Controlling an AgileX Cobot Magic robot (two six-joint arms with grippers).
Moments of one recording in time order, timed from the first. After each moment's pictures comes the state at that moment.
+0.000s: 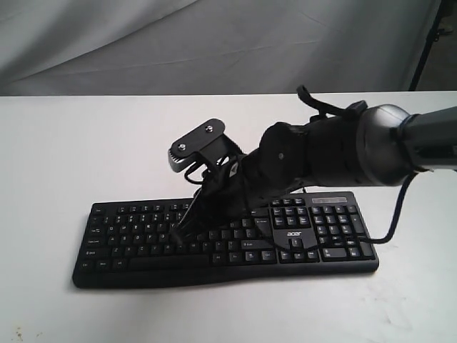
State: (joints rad) left arm 0.01 0.00 0.00 0.02 0.28 -0.12; right arm 0.74 1.92 -1.14 0.46 0.28 -0.52
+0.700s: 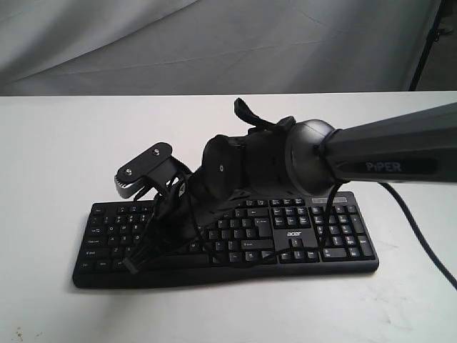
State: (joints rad) left arm 0.01 0.00 0.00 0.02 0.28 -0.12; right arm 0.84 2.05 -1.31 0.48 0.40 -0.51
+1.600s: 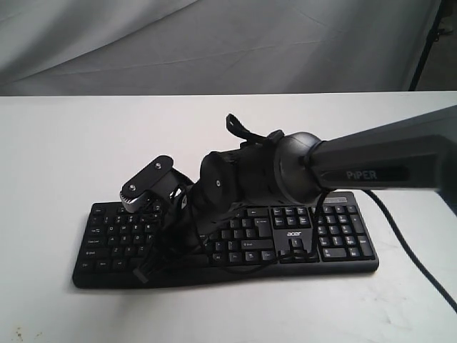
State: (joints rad) left arm 0.01 0.00 0.00 0.02 0.28 -0.12; right arm 0.84 2.11 -1.31 0.39 0.38 -0.49
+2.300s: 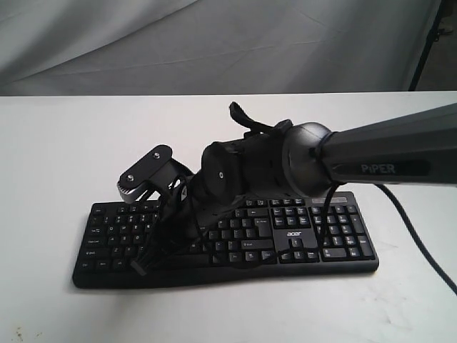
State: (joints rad) left arm 0.01 0.00 0.00 0.02 0.28 -0.12; right arm 0.84 2.07 -1.31 0.37 0.38 -0.47
